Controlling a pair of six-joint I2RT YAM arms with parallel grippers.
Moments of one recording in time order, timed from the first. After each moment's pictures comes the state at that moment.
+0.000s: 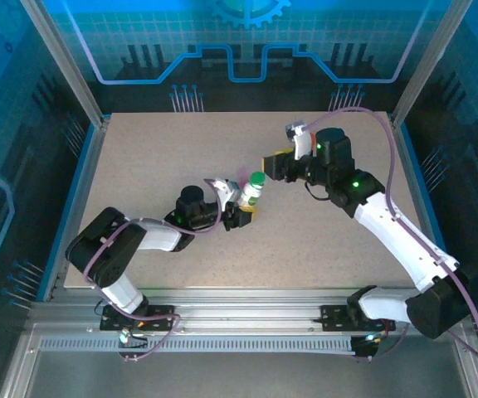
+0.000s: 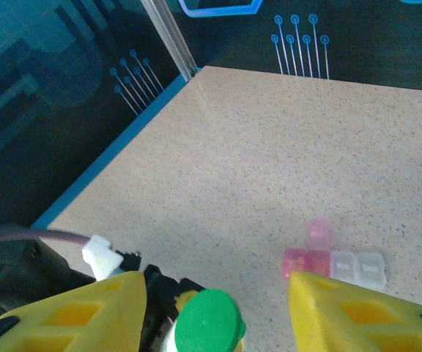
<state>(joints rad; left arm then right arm) -0.53 1.64 0.56 0.87 0.61 -0.14 0.47 1.25 1.17 -0.33 -0.34 0.24</state>
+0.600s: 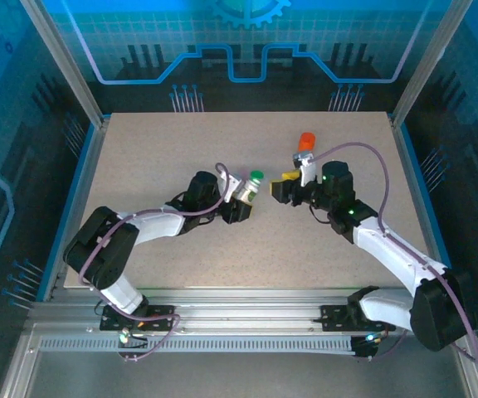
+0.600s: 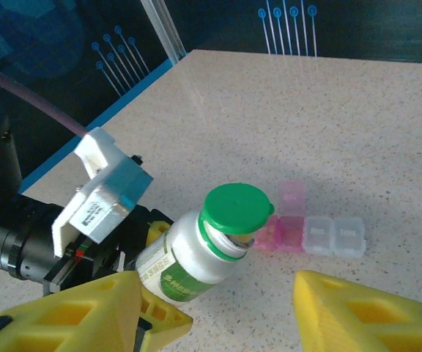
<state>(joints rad) -0.53 1.64 0.79 0.24 0.43 -0.14 0.40 1.17 0.74 0.07 -0.40 0.20</state>
